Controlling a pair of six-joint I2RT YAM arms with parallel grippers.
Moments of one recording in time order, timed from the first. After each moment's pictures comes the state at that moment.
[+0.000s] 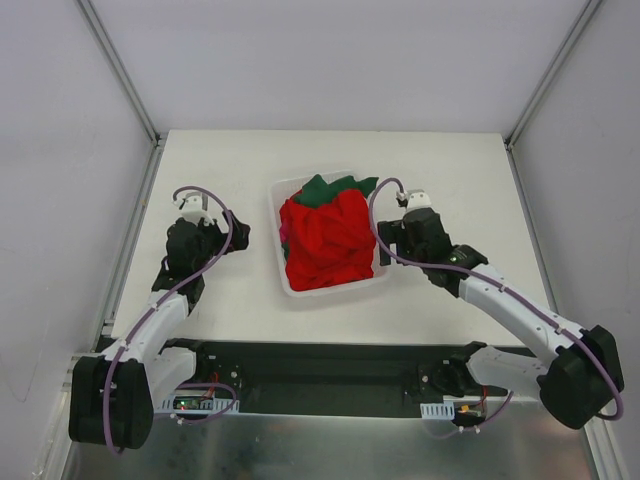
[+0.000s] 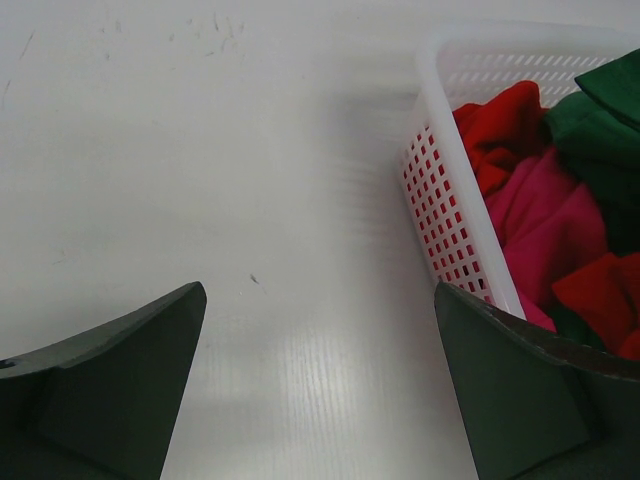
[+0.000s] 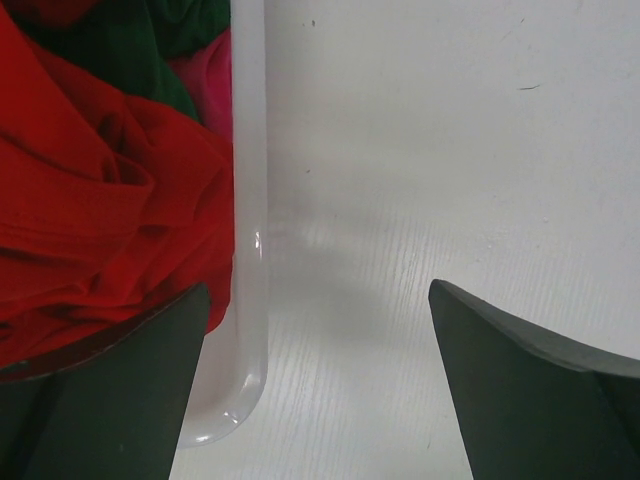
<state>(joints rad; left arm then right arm) -0.09 0.96 0.39 0.23 0.12 -0.34 0.61 1.11 0.80 -0.40 0.28 0.26</state>
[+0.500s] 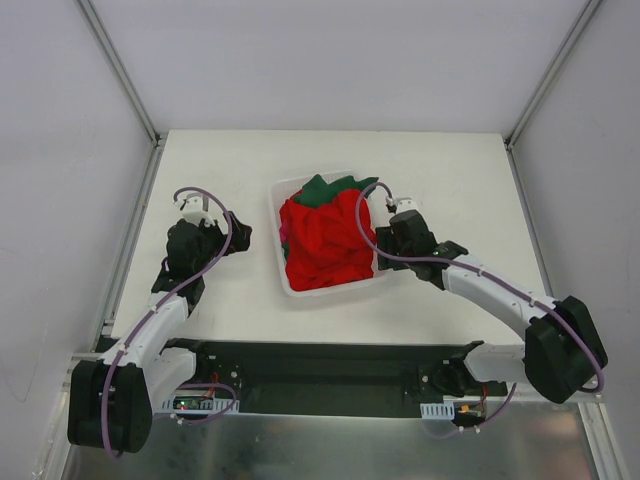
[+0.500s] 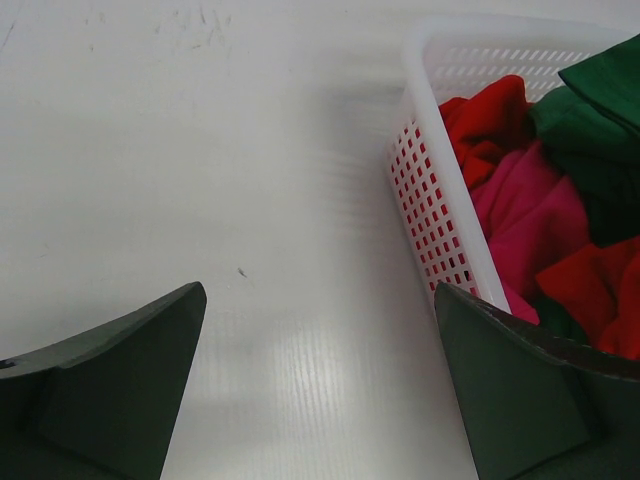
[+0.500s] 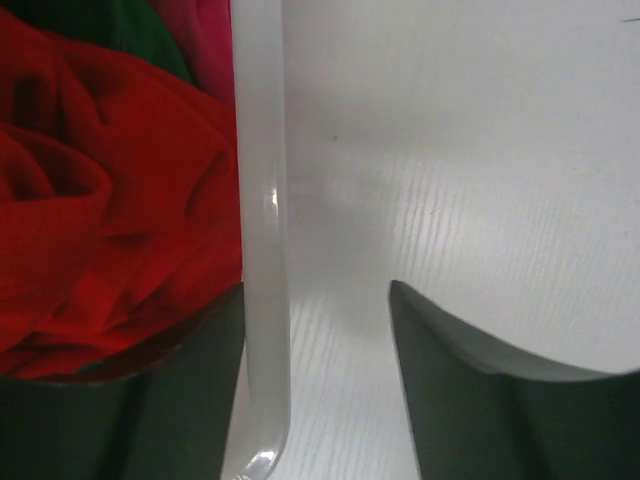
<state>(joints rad) -0.11 0.94 0.39 0.21 0.13 -0.35 0.62 1.27 0.77 -0.35 0.22 0.33</state>
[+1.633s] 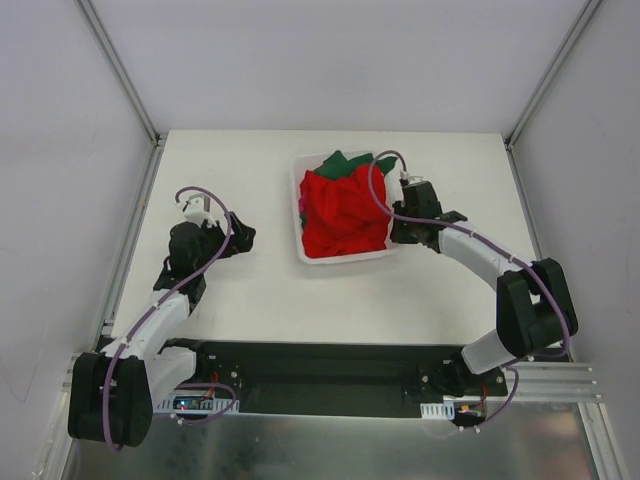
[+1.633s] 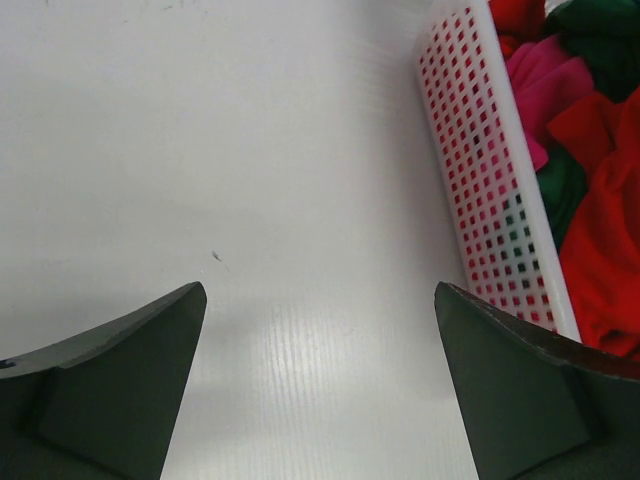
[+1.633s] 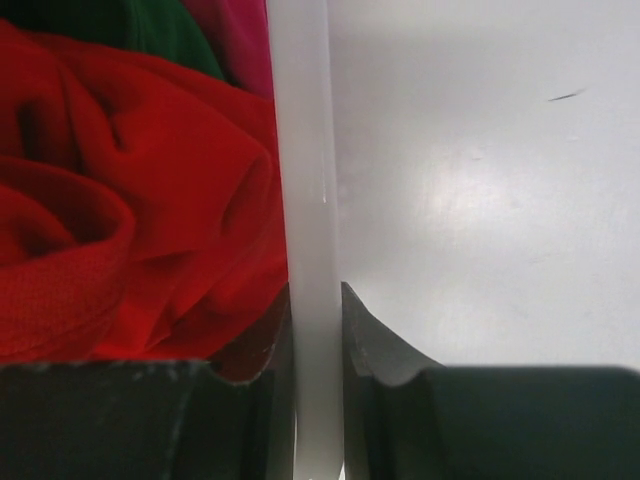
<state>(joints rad) -0.11 0.97 0.39 0.22 0.17 -0.41 0.42 1.52 0.96 -0.33 0.08 0.34</state>
